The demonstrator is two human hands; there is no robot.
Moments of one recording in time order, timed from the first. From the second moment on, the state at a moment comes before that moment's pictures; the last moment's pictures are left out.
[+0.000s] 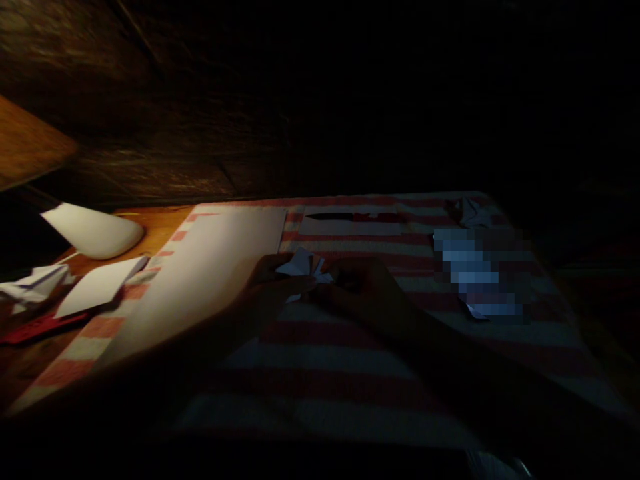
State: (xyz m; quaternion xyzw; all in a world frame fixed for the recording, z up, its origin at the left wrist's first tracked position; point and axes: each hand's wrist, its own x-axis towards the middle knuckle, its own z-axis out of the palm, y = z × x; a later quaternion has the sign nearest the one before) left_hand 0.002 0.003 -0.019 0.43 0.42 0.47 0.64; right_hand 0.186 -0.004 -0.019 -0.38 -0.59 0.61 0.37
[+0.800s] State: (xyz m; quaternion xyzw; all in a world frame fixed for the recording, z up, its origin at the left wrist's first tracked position) left_hand -0.008 0.071 -0.013 0.54 0.43 0.48 0.55; right_hand 0.179 0.046 -0.038 -0.42 -0.57 0.52 0.47
